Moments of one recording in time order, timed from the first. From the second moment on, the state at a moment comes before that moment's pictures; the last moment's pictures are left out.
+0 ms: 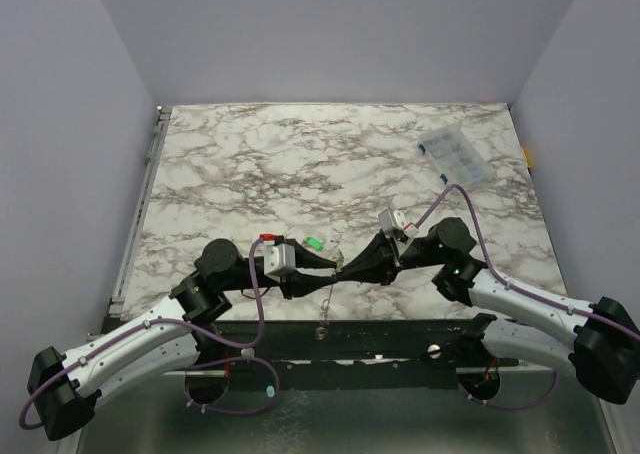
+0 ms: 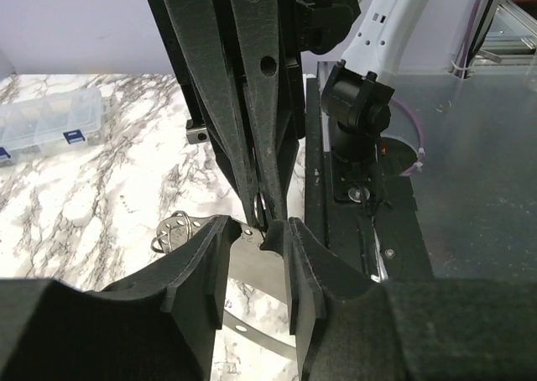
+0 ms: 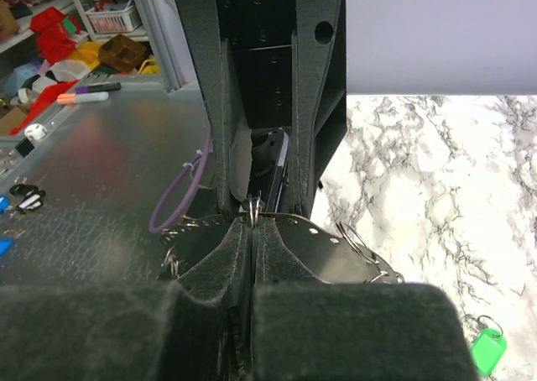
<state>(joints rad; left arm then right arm) -0.90 0.67 0.44 0.32 0.62 0.01 0.79 1.02 0.46 0.75 -0.95 0.21</state>
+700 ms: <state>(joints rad) -0.89 0.64 0.44 0.34 0.63 0.00 0.79 1.06 0.45 0.88 -0.96 0.28</state>
